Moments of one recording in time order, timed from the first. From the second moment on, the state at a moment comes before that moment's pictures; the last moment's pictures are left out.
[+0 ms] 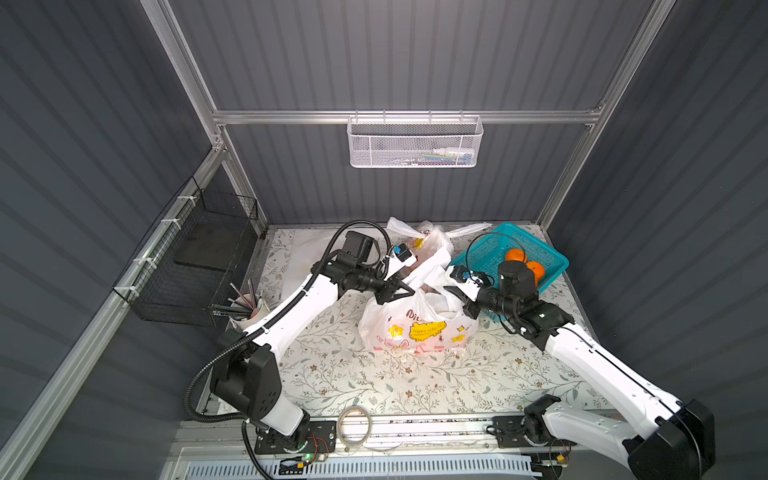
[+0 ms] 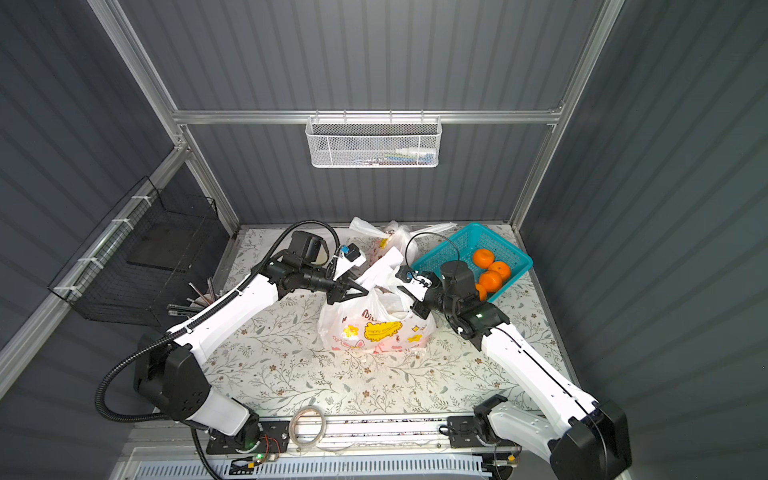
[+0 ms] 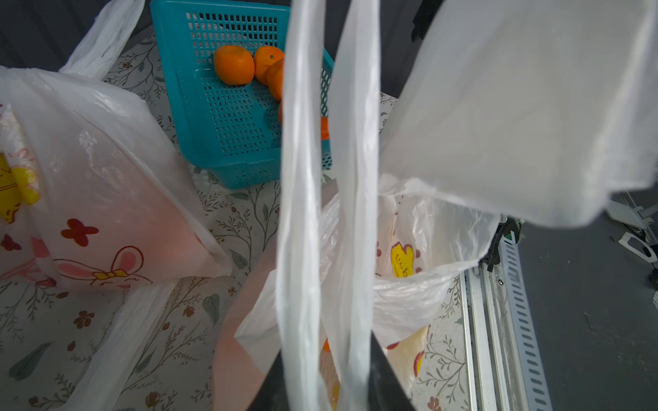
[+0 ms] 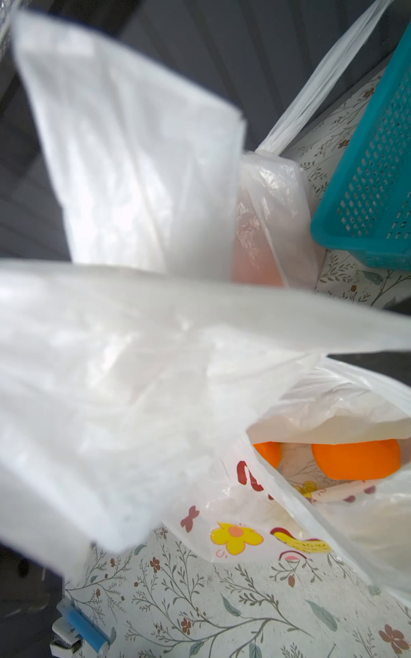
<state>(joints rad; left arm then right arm) -0.54 1.56 1.34 -0.59 0.82 0.41 0.48 1.09 0.86 -0.23 -0.37 -0.52</state>
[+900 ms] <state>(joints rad) -0.56 1.57 1.34 -0.39 0.93 0.33 0.55 1.20 0.90 -0.22 -0.28 -0.52</state>
